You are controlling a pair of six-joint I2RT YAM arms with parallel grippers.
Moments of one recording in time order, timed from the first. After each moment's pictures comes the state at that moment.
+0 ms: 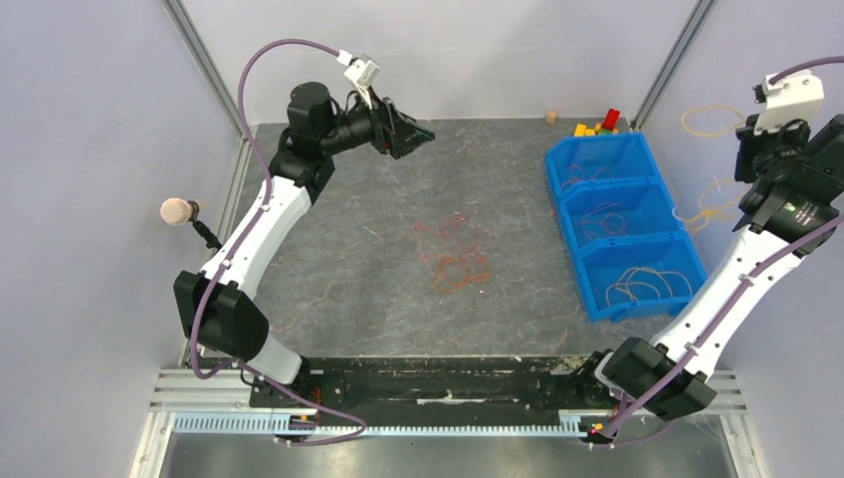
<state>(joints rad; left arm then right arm) -0.34 1.54 1.52 -0.01 0.74 -0.32 -0.75 1.24 1.70 -0.70 -0.51 -0.52</state>
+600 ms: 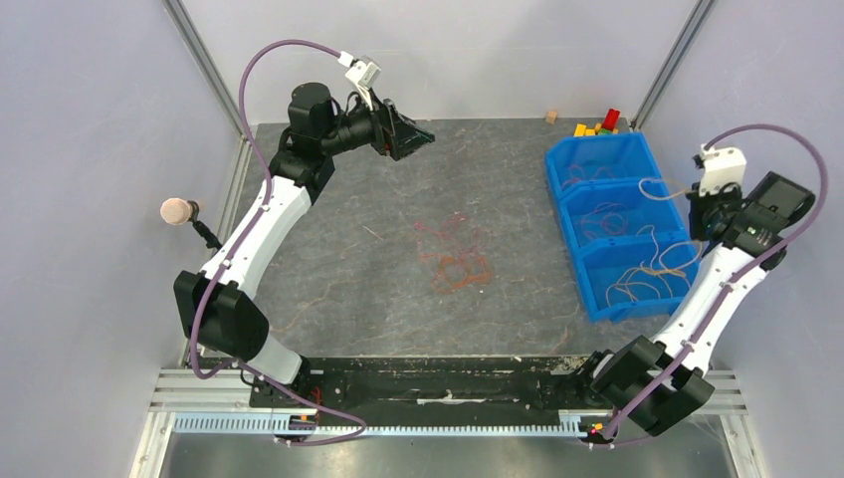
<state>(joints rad) -0.34 1.54 1.52 -0.03 0.74 -0.30 -0.75 1.16 1.27 -0.76 -0.47 -0.66</state>
